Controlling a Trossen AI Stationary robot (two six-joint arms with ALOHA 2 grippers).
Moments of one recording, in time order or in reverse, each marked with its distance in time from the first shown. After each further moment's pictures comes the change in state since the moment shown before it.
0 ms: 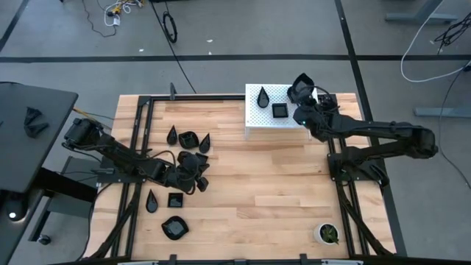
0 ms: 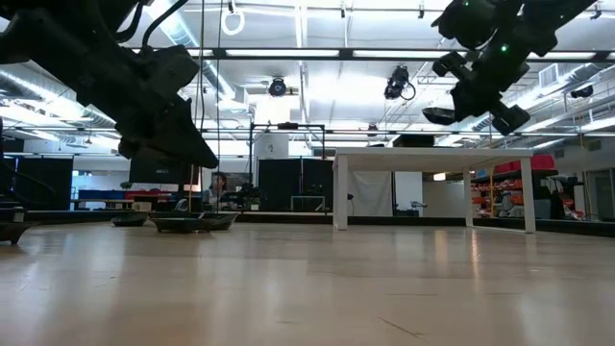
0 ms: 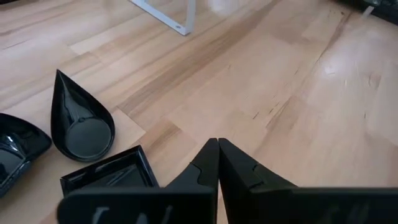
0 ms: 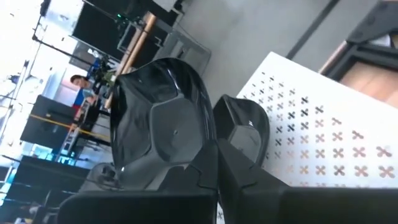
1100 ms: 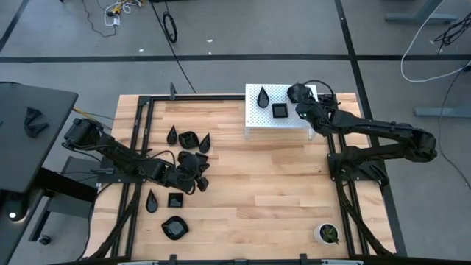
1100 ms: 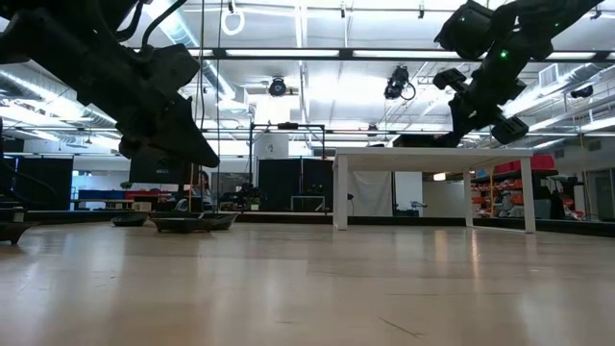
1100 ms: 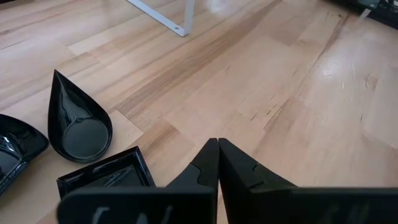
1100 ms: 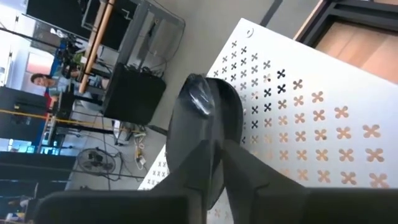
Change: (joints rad) left arm 0.000 0.000 0.000 0.009 0.000 -0.002; right arm -0.126 0.000 -0.003 -0.026 -0.232 0.041
